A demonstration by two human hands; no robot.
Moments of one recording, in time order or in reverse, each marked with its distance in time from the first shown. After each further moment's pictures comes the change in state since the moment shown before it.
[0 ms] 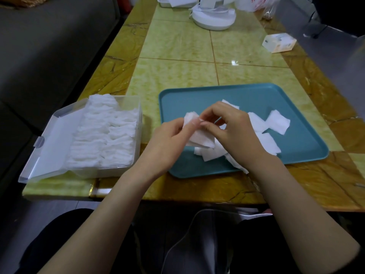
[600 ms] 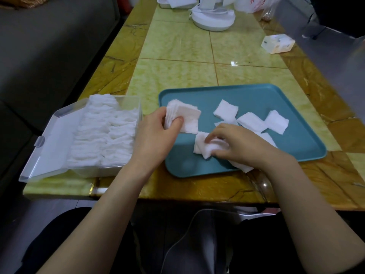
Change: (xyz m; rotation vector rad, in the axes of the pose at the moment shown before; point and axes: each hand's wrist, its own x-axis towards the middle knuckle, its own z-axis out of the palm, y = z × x) left_hand 0.012 -0.010 -0.009 0.177 0.339 0.014; right_hand -0.012 0.022 -0.019 -0.439 -0.569 0.256
